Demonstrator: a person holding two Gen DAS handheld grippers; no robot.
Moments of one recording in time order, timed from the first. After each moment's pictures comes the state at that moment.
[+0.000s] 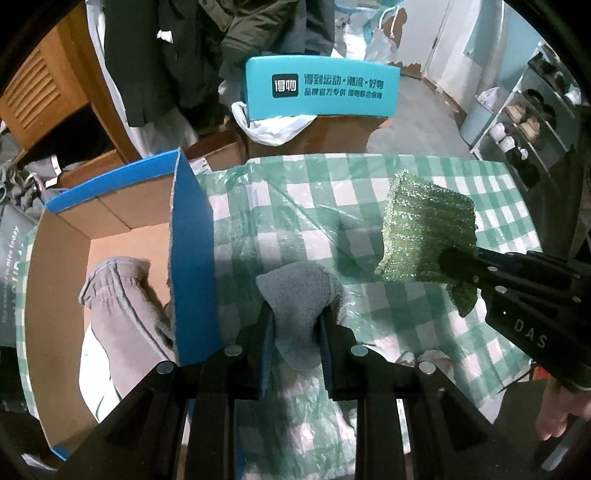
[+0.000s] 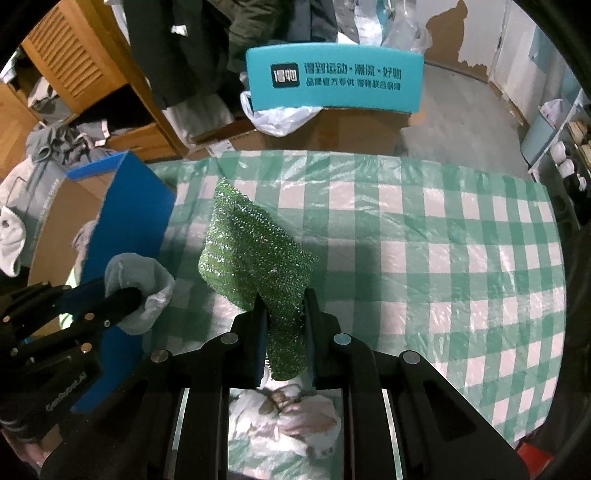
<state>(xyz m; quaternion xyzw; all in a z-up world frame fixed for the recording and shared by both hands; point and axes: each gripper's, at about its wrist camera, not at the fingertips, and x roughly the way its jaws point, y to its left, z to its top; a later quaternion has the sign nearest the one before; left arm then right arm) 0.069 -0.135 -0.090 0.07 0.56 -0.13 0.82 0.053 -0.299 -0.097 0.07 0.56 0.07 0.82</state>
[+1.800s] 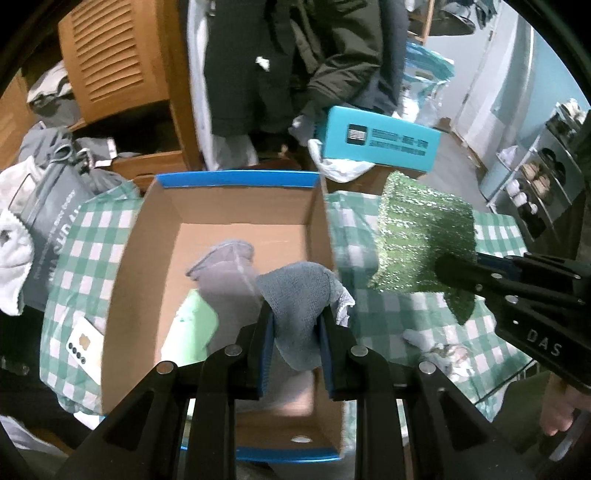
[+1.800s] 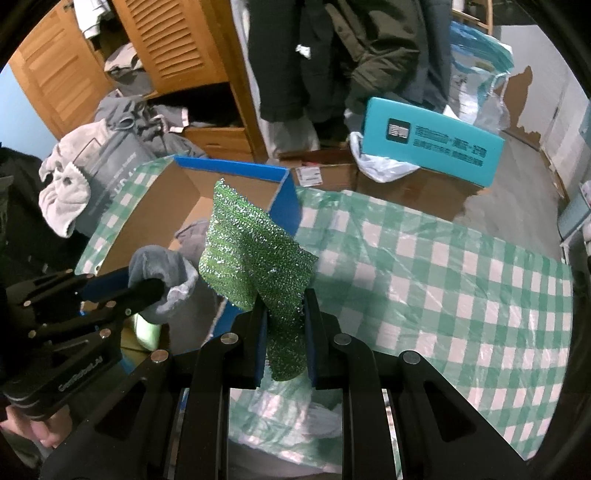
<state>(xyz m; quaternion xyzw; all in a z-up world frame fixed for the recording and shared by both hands) 0.027 -0.011 -0.036 0.00 0.50 -0.07 0.86 0.037 -0.181 -0.033 0.01 0.51 0.18 0.84</state>
